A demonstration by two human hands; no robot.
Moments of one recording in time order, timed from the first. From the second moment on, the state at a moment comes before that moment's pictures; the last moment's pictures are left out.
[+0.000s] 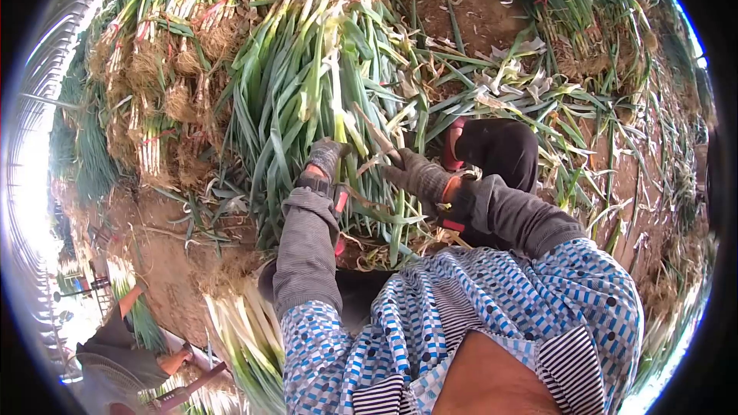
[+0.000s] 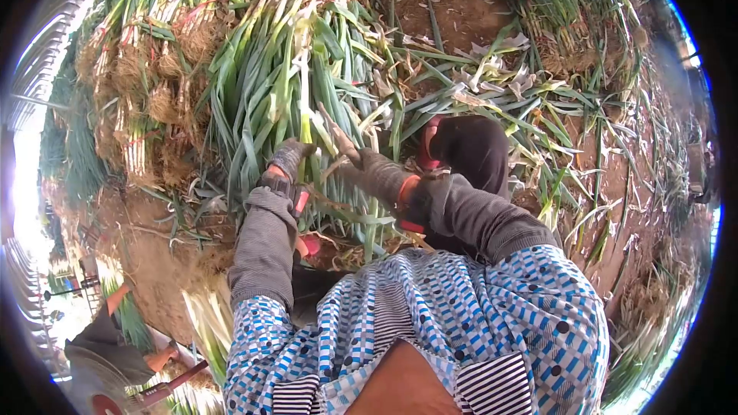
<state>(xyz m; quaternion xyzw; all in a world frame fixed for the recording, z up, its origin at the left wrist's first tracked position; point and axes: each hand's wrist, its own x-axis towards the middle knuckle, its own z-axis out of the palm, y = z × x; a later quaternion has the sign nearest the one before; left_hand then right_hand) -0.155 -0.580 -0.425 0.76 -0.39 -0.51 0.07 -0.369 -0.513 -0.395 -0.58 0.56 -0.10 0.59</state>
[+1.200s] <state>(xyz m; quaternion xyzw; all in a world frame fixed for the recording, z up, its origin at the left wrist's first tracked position) -0.147 -0.734 -0.450 0.86 -0.49 -0.13 -0.01 -0.452 -0.644 -0.354 -0.31 0.51 -0.35 0.72</state>
